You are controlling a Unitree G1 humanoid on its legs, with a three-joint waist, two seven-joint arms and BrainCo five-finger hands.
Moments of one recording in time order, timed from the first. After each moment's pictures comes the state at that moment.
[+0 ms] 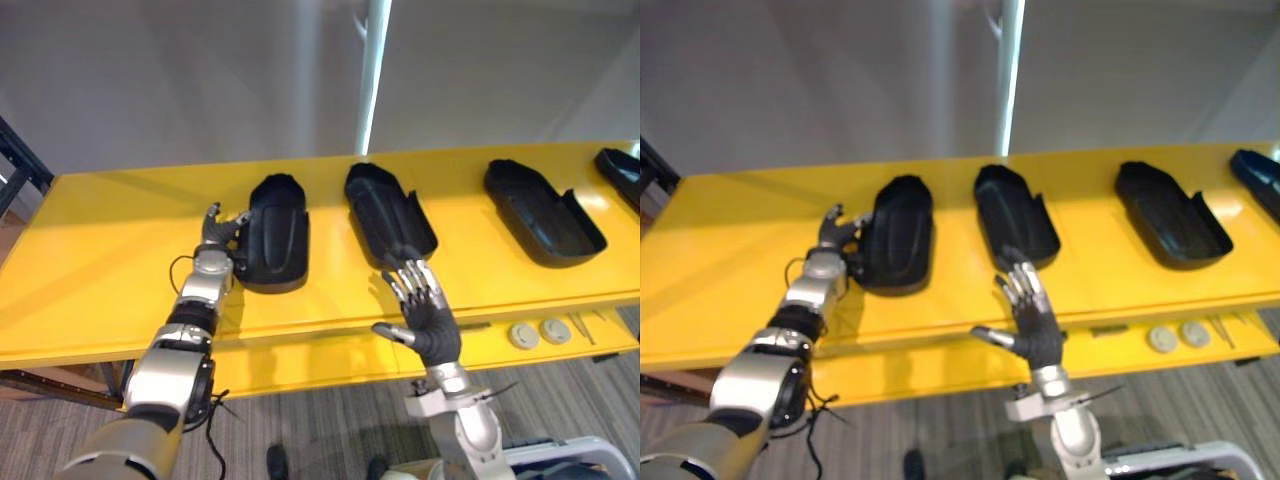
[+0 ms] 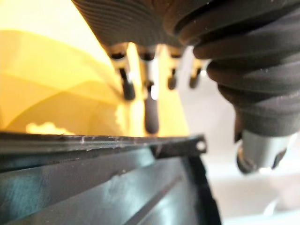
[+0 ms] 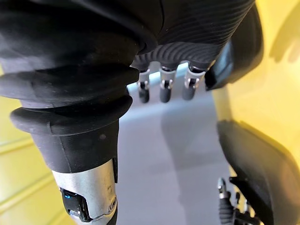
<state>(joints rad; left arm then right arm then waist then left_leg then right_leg) -0.91 0.29 0.03 1.01 -0.07 0.07 0.31 0.24 -0.09 0.26 -0.38 0.26 -0.28 0.09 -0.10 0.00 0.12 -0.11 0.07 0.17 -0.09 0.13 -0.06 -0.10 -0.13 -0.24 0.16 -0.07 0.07</state>
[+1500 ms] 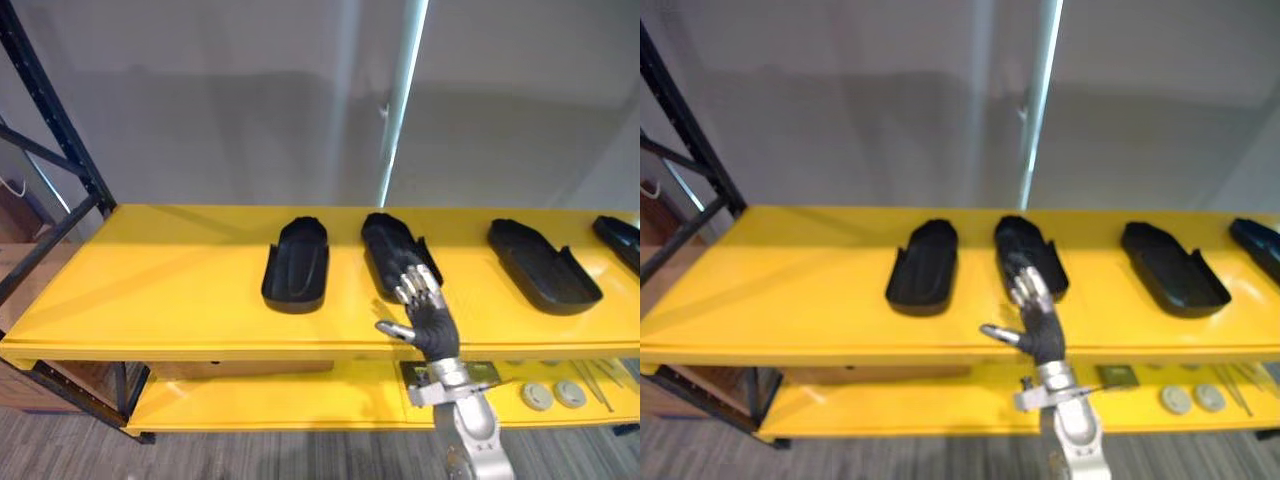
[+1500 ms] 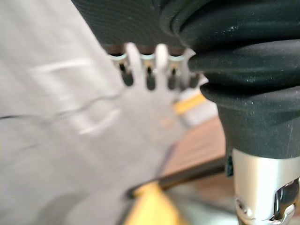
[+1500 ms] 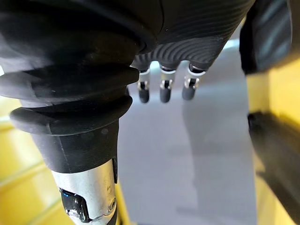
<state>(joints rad) 0.27 0.00 0.68 0.72 -0.03 -0.06 0.41 0.12 -0.15 0.26 -0.18 0.32 -0.32 0.20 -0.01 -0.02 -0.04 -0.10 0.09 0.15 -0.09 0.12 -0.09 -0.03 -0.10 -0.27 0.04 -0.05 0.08</state>
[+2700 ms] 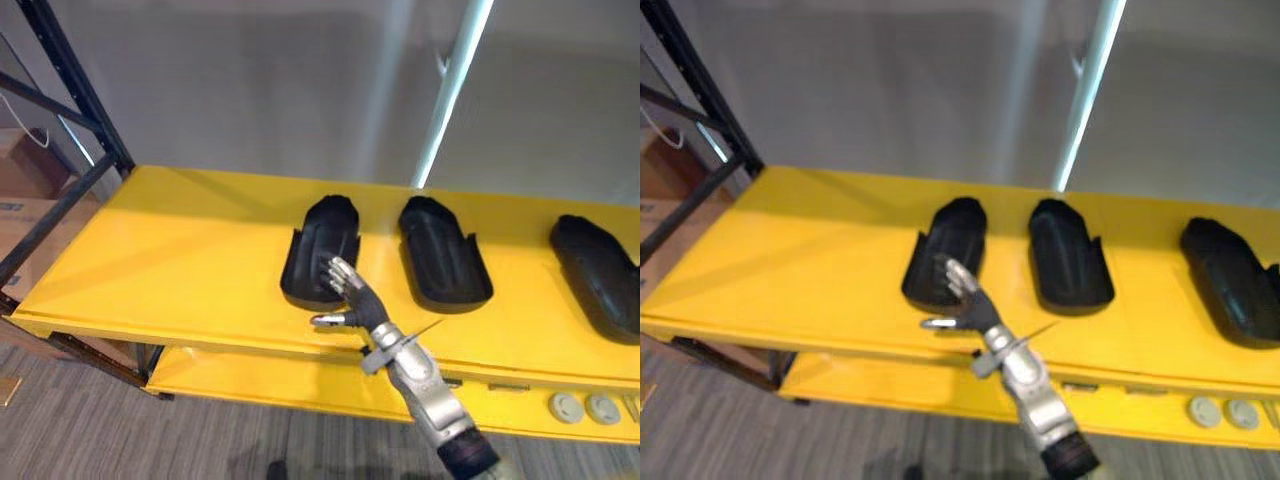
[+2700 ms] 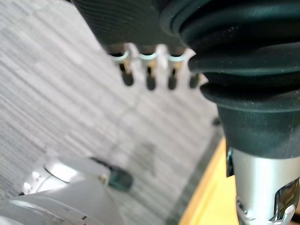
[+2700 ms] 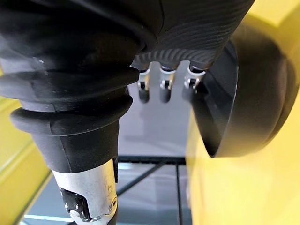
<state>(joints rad) 0.19 0.03 0.50 1.04 -0.08 -0.08 0.16 -0.23 -0.15 0.42 0.17 0.22 -0.26 0.20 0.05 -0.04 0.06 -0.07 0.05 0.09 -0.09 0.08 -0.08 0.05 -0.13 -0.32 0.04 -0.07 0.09</state>
